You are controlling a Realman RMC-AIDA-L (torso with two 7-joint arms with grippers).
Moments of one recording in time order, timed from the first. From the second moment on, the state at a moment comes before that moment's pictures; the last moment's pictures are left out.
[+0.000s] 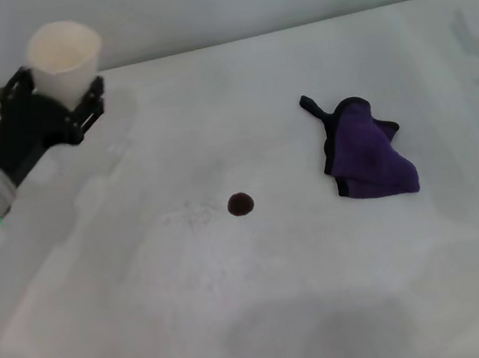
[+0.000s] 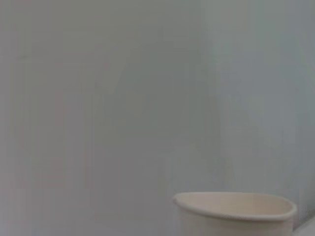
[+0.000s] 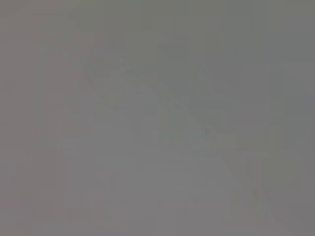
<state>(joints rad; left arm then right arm) -0.70 -2.08 2.85 -0.02 -0.97 1.06 -0.33 0.59 2.02 -0.30 -0.02 2.32 1.02 -2.77</state>
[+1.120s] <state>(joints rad) -0.50 -2.09 2.85 0.19 -1.15 0.89 -0.16 0.57 2.02 -0.26 0.03 2.32 1.01 -2.73</state>
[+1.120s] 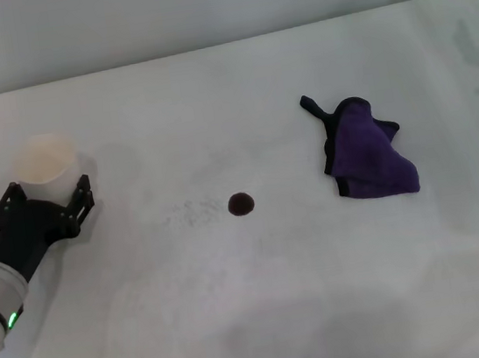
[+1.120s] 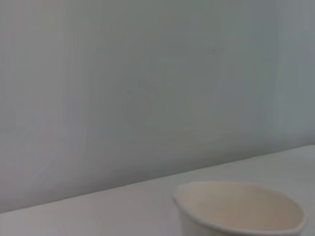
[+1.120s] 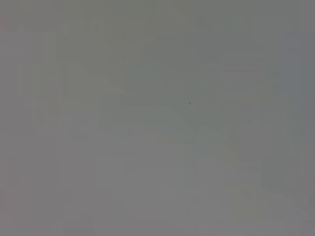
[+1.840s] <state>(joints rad) -0.44 -2.09 2.84 0.26 -1.17 0.88 -0.14 0.57 2.02 -0.27 0.03 2.32 0.99 -2.73</state>
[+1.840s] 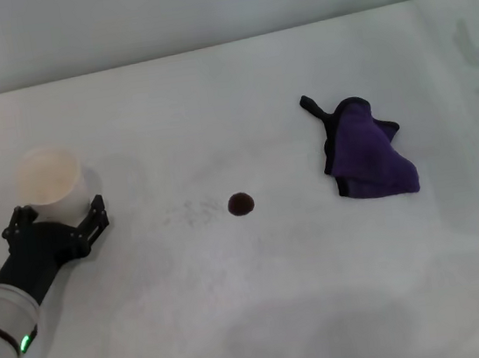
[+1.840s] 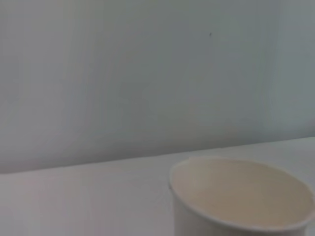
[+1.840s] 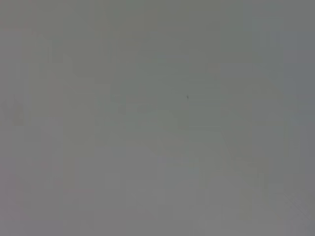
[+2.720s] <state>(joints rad) -0.19 -2.08 2.83 0.35 -1.31 1.24 -0.25 0.58 2.01 -0.38 -0.05 2.24 0.93 -2.54</state>
